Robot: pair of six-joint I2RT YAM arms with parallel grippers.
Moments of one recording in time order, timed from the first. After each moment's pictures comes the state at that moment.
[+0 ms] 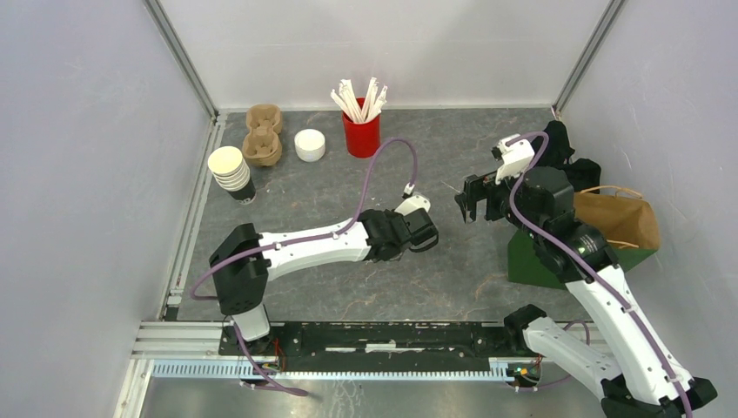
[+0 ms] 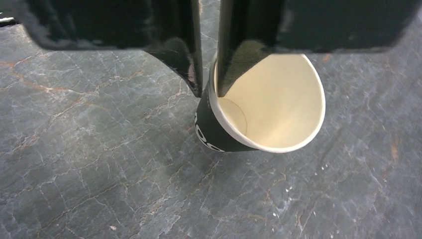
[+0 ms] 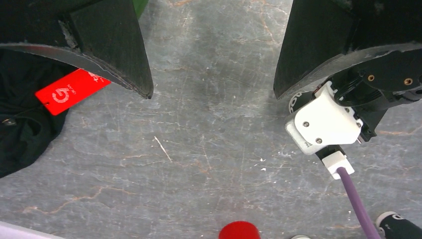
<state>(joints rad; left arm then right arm) -1.16 1.72 1.35 -0.80 -0.57 -0.47 0.46 0.81 1.08 -0.64 0.04 0.08</state>
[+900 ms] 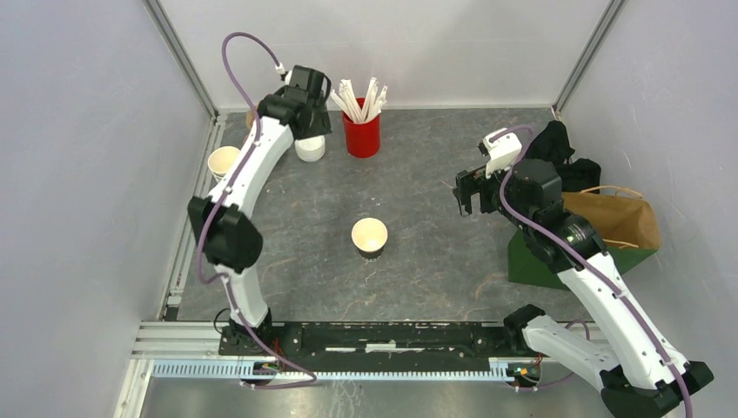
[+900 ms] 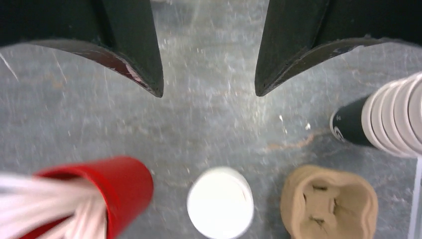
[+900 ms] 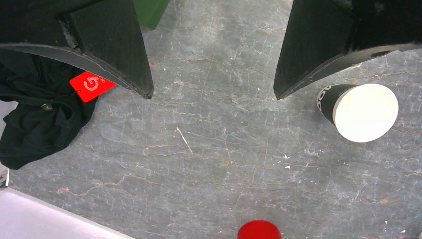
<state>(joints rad) -0.39 1.80 1.87 -0.92 -0.39 -0.45 0.49 0.89 1.10 -0.59 0.12 -0.03</state>
